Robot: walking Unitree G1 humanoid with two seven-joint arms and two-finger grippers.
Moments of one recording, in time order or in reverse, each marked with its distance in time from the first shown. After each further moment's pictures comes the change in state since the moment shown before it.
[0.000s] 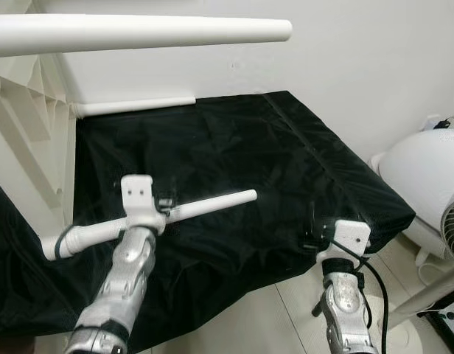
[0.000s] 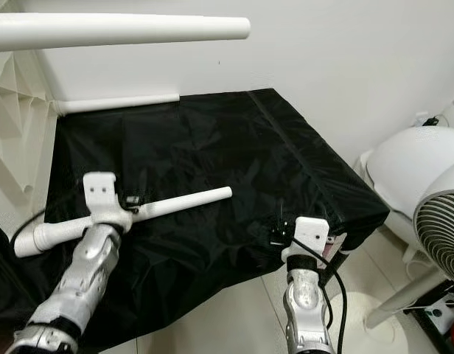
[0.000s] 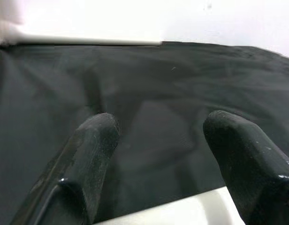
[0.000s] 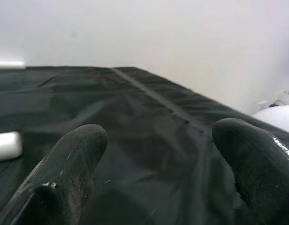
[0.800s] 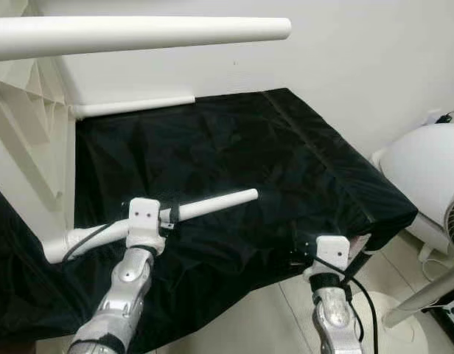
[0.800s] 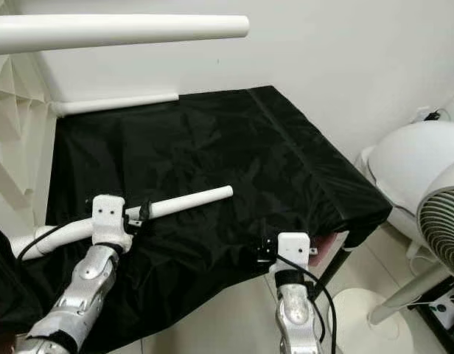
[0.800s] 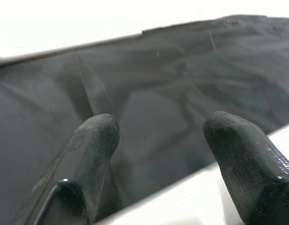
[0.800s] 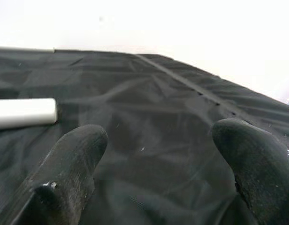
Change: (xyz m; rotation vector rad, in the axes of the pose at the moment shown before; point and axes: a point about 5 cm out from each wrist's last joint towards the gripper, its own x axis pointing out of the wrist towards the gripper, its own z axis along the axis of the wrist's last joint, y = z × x) left arm 0.001 0.001 -0.009 0.143 0.017 -0.074; right arm -0.008 0.006 -0.009 -0.018 0.013 0.078
